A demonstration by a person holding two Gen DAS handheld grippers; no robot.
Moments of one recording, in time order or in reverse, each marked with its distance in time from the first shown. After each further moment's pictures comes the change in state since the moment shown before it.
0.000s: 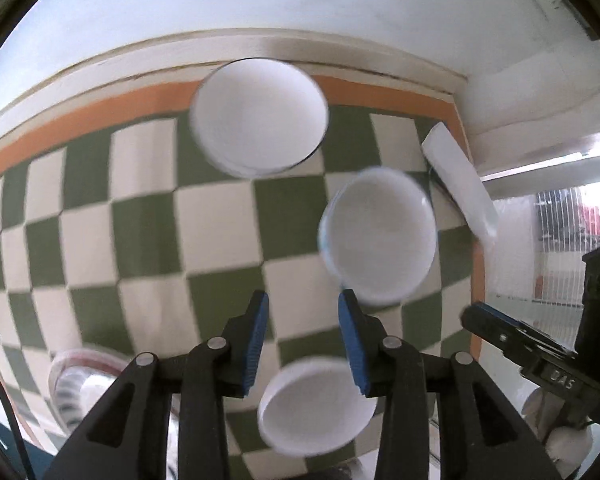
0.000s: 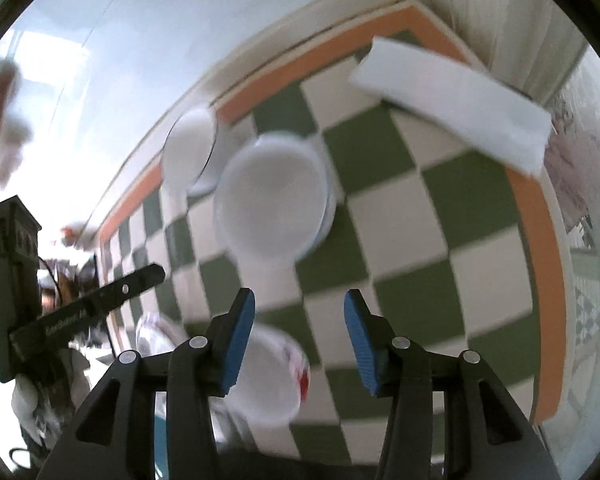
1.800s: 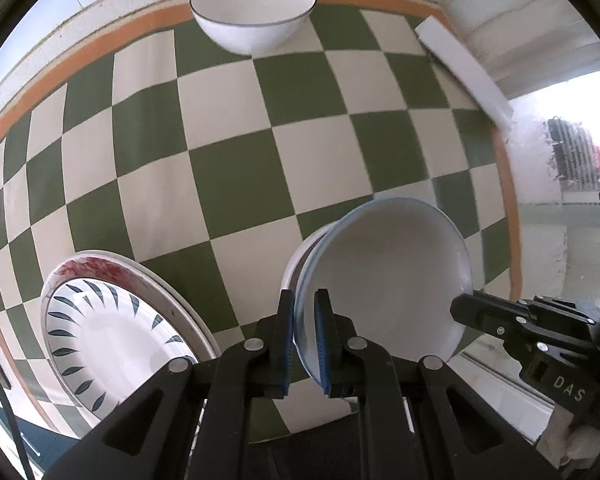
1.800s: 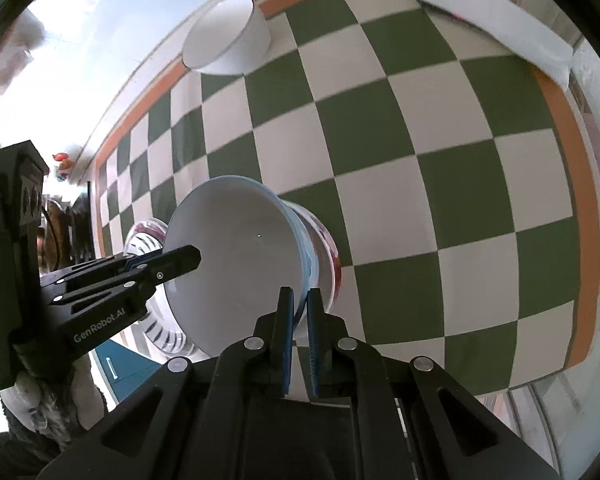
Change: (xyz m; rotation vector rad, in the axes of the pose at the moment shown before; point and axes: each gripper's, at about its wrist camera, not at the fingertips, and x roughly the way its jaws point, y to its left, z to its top) left arm 0.019 0.007 -0.107 0.120 0.116 0.090; right arm 0.025 0.027 -0.109 -0.091 0.173 -0.019
